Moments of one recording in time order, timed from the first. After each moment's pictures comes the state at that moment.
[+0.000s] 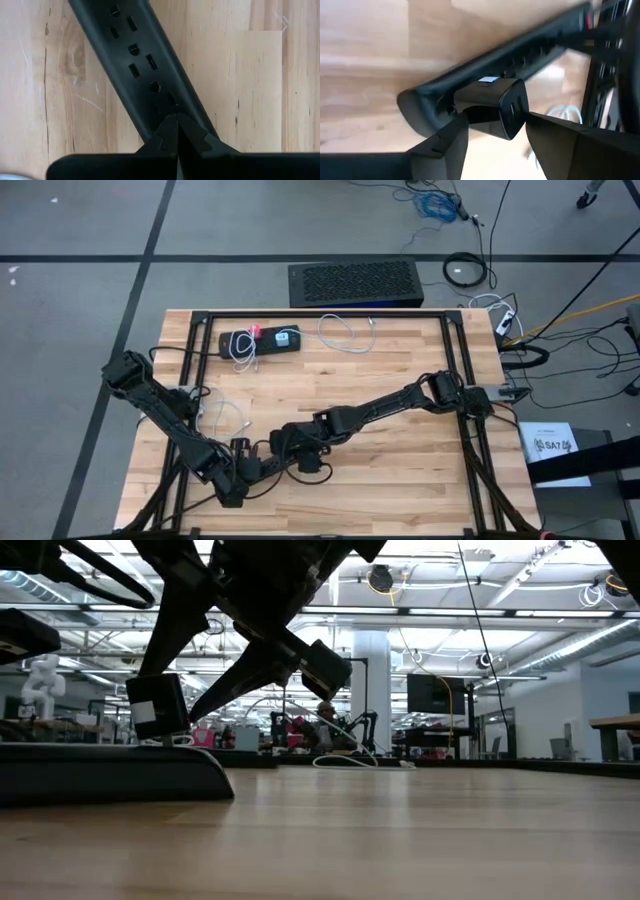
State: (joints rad) left arm -0.77 1.57 0.88 -0.59 -0.16 -0.75; right arm 0.23 2.26 1.84 -0.45 -0.04 -1.43
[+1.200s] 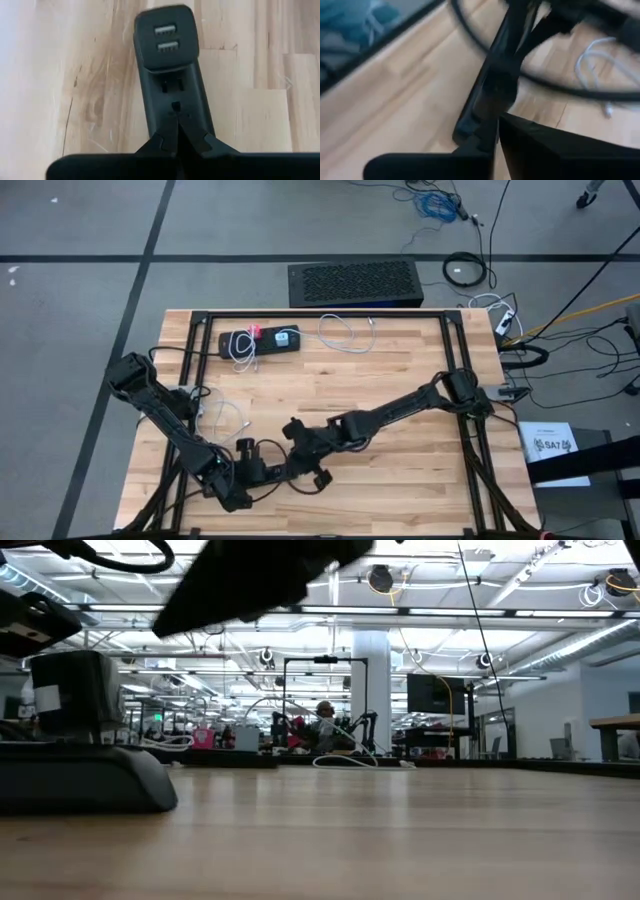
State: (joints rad) left arm -0.83 1.56 0.87 -0.48 -0.39 -0.78; right arm 0.28 2.13 1.66 -0.29 -0.09 -0.32
